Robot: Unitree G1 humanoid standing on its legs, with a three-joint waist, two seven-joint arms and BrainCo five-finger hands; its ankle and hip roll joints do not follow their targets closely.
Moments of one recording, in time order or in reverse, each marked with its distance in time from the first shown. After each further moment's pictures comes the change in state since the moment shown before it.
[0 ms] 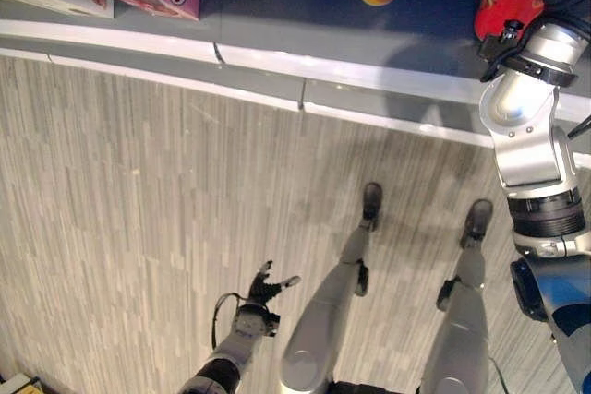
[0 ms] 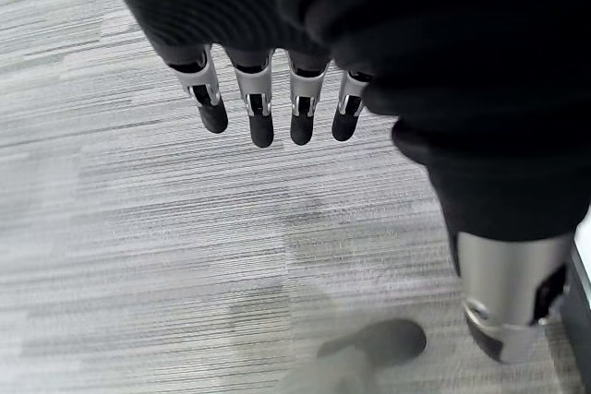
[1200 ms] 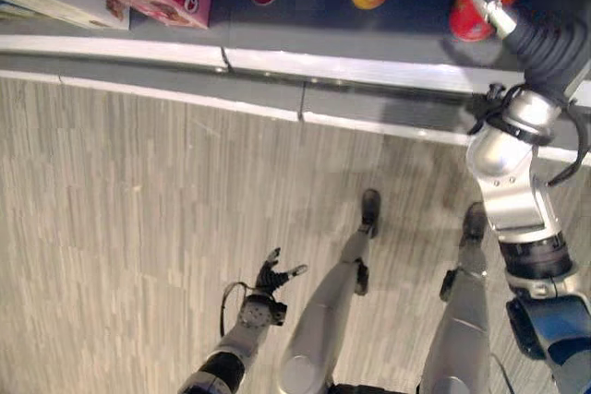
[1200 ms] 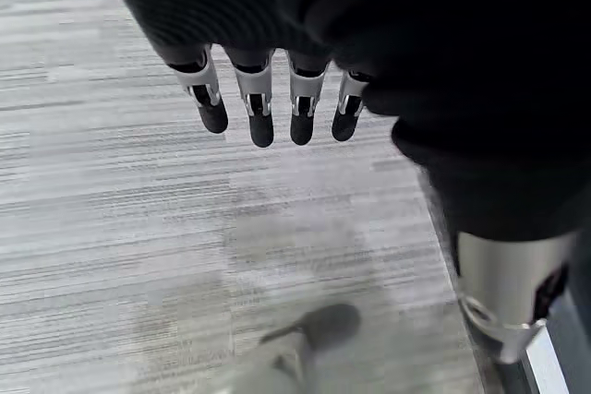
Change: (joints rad) left arm 0.004 -0.006 -0.023 -0.091 -0.001 0.015 0.007; right arm 0.330 0.051 0.003 -0.169 -0.039 0.003 -0.031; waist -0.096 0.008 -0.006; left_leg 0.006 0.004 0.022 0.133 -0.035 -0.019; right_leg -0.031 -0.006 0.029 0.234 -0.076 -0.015
